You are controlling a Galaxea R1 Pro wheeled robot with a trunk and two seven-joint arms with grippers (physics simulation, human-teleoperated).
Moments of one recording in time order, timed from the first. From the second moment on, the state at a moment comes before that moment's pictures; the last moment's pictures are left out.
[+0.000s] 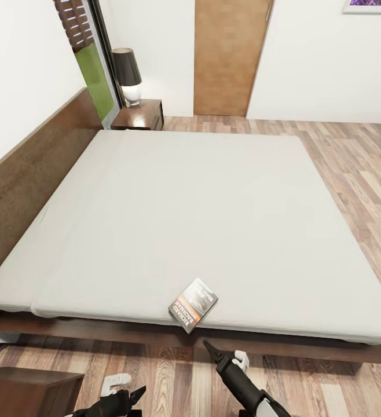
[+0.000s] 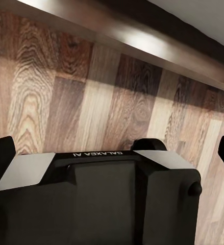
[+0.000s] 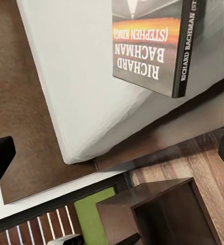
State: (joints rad) left arm -0.49 0.09 0.08 -0.05 0.20 -0.15 -0.62; right arm -0.46 0.14 -0.53 -0.26 -0.26 0.09 0.98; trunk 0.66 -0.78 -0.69
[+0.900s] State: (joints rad) left arm -0.49 0.08 0.09 -0.05 0.20 -0.15 -0.62; right arm -0.46 0.14 -0.53 -0.24 -0.51 0.02 0.97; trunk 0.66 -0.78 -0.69
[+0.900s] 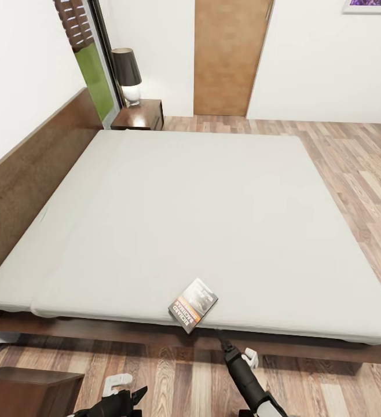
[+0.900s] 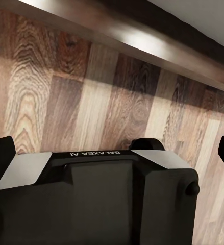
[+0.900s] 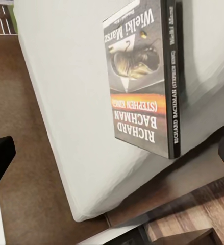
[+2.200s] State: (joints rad) left arm -0.49 0.08 0.09 -0.05 0.20 -0.15 -0.62; right arm -0.46 0.14 -0.32 -0.23 -0.50 0.02 0.97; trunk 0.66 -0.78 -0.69
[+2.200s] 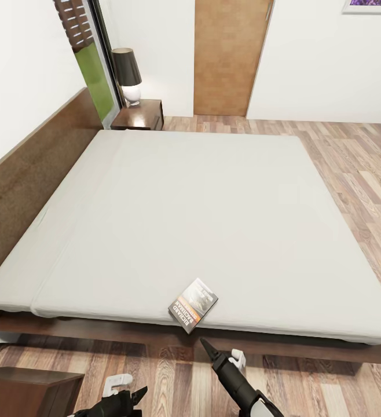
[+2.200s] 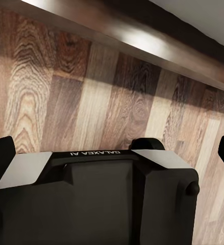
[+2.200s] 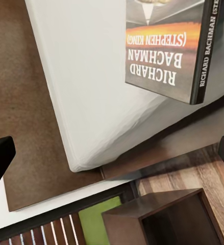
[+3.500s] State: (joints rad) left arm -0.49 0.08 0.09 -0.05 0.20 -0.15 -0.62; right arm -0.46 0.14 -0.31 -0.24 -0.50 0.02 0.97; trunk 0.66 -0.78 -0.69
